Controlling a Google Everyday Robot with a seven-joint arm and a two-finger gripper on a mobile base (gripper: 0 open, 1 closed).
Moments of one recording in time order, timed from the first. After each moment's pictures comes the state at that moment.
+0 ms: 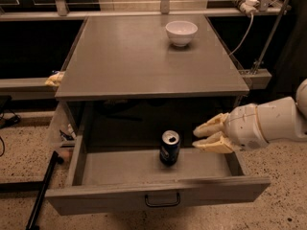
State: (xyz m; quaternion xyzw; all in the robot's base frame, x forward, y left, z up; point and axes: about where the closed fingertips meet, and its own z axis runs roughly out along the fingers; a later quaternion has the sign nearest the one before) arm 0.459 -0.138 0.805 -0.60 0.68 0.18 0.37
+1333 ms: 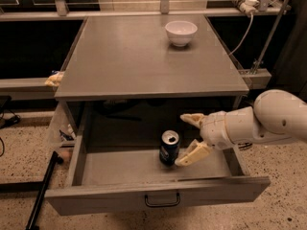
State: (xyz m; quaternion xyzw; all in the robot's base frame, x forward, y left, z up) arm 0.509 -0.101 0.738 -0.59 0.67 0.20 0.39
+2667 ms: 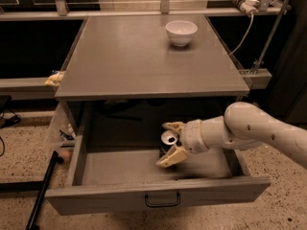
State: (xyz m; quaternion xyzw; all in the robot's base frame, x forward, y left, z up) arm 0.535 -0.049 0.677 -0.58 0.66 0.26 0.39
